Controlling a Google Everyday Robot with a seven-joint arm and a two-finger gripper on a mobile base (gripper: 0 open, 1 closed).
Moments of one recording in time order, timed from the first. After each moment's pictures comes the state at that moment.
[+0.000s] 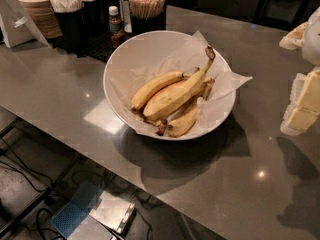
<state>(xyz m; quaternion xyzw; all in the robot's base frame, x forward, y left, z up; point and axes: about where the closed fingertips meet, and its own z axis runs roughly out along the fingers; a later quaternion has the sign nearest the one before) 0.438 -0.217 0.976 -0.60 0.78 -0.03 0.16</state>
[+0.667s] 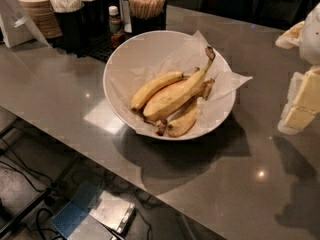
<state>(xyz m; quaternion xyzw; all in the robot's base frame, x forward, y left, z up) 0.440 -0.211 0.976 -0.61 0.77 -0.03 0.17</state>
